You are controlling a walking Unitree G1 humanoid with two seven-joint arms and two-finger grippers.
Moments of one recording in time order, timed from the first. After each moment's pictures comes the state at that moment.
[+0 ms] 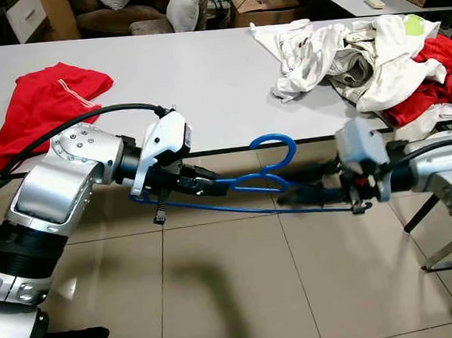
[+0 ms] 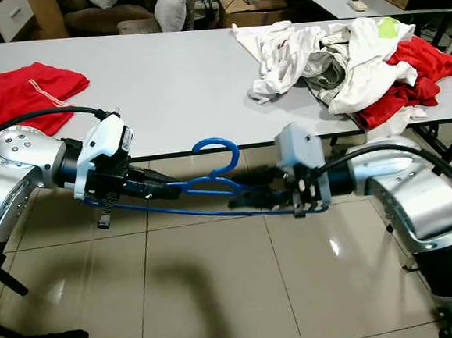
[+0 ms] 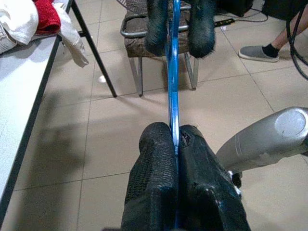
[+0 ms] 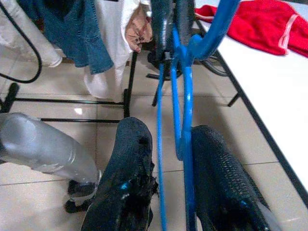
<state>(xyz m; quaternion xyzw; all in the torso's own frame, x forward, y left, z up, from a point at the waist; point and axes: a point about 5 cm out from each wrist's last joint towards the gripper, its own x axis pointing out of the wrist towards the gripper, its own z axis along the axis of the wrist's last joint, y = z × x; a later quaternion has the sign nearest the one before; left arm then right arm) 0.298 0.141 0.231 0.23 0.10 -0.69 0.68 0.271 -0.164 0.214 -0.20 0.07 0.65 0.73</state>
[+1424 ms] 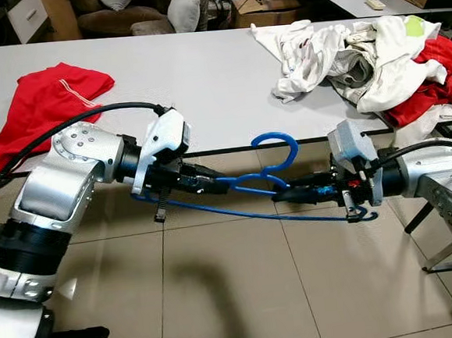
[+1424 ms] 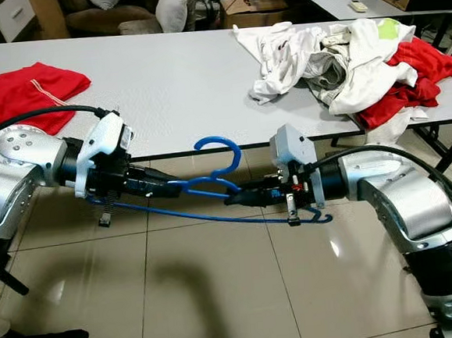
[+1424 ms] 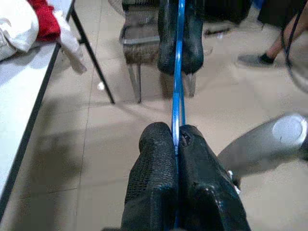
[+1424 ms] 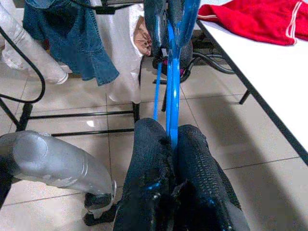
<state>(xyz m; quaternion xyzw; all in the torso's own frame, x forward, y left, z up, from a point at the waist) 0.303 0.143 0.229 0.19 0.09 -0.70 0.68 0.273 -0.162 0.208 -0.15 0.09 0.65 0.74</state>
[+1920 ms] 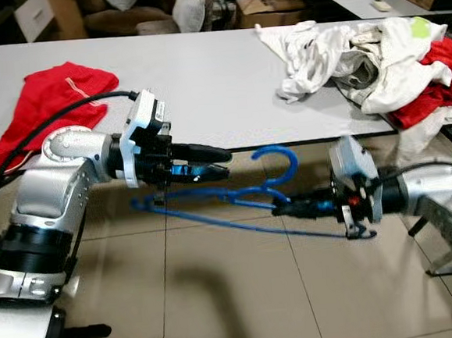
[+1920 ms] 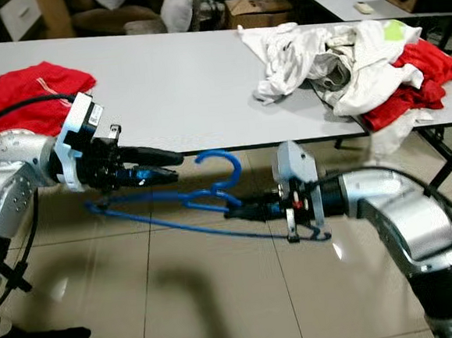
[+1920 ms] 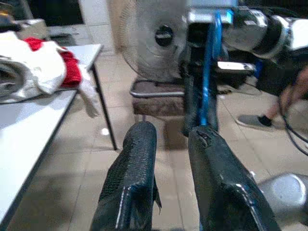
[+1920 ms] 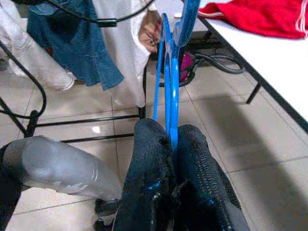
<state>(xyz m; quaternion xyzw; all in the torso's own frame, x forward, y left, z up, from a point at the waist) 0.309 0.153 0.232 0.09 0.01 -0.68 0.73 0.258 -0.162 0.184 -0.11 0.11 0.63 0.76</state>
